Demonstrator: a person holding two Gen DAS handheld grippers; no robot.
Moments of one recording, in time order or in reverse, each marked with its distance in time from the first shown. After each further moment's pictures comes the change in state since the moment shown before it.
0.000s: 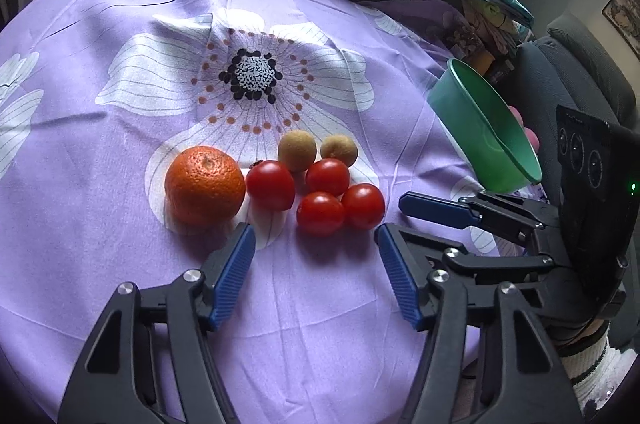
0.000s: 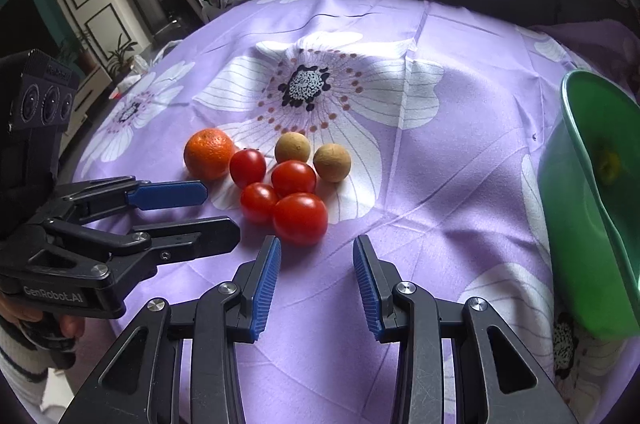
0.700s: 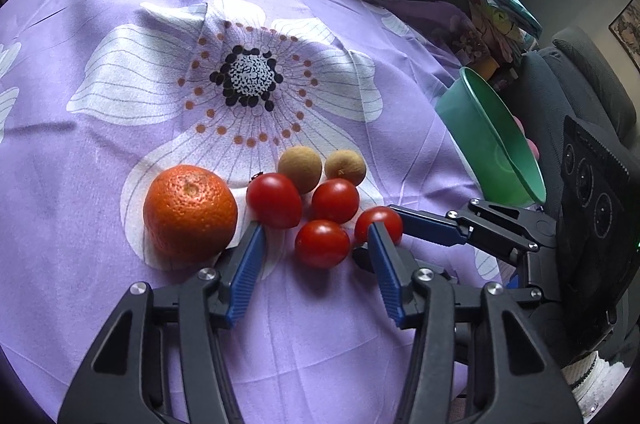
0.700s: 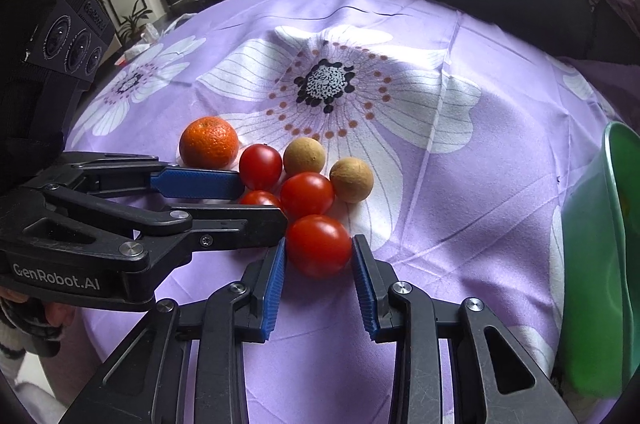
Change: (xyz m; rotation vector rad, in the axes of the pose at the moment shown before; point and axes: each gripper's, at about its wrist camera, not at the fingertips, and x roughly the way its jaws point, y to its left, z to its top) left arm 0.016 0.006 0.015 -0.040 0.024 -0.019; right arm 0.017 0.007 0.010 -0.128 0.027 -0.017
